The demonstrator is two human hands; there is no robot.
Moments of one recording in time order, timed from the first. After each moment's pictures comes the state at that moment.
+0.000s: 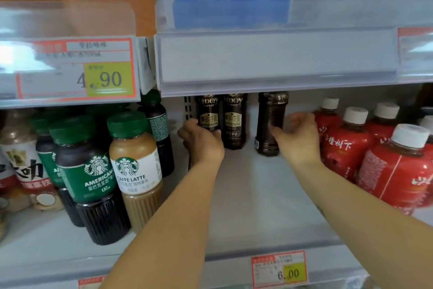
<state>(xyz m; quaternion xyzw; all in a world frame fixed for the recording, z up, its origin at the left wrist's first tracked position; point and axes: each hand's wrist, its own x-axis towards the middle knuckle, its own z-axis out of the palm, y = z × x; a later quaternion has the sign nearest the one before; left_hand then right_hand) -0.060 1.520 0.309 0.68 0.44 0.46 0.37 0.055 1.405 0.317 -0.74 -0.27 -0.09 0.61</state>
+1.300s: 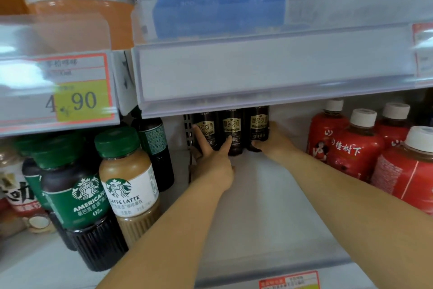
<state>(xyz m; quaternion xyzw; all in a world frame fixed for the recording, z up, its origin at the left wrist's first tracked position) -0.065 1.509 0.301 0.88 0.42 0.14 0.18 0.102 1.466 0.295 -0.77 -0.40 0.09 0.49</state>
